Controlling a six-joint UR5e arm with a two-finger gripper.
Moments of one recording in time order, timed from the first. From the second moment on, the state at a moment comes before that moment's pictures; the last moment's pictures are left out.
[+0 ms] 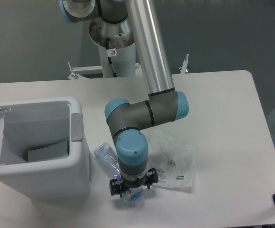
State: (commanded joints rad) arm 2.29 -2.27 -1.45 -0.87 1.56 0.02
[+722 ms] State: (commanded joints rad) arm 2.28 -2.26 -1.46 -0.87 1.58 0.02
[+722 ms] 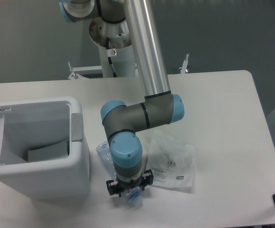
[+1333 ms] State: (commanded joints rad) arm 2.28 -2.26 -1.46 -0.87 1.57 0.03
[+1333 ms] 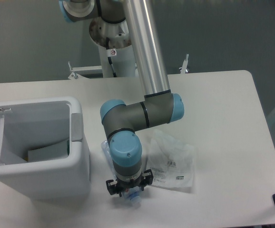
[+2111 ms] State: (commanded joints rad) arm 2.28 -2.25 -1.45 -0.87 1.57 0.04
